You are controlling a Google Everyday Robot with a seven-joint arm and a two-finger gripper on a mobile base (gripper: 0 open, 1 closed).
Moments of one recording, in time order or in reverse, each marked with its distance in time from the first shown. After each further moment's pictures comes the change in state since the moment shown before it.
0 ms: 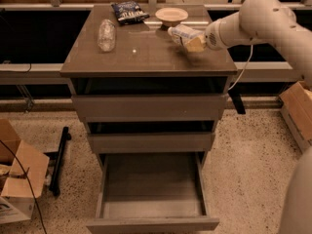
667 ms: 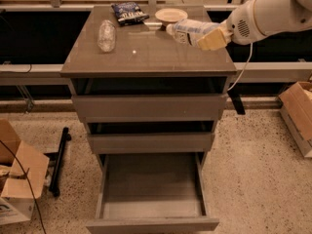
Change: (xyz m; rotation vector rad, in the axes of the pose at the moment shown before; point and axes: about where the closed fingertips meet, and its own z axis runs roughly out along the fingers) arm -0.013 0.075 -0.138 -0.140 0.034 -0.091
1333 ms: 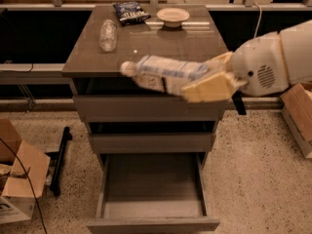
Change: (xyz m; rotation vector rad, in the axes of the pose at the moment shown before) arm 0.037 0.186 -0.087 -0.382 -0.073 -0.058
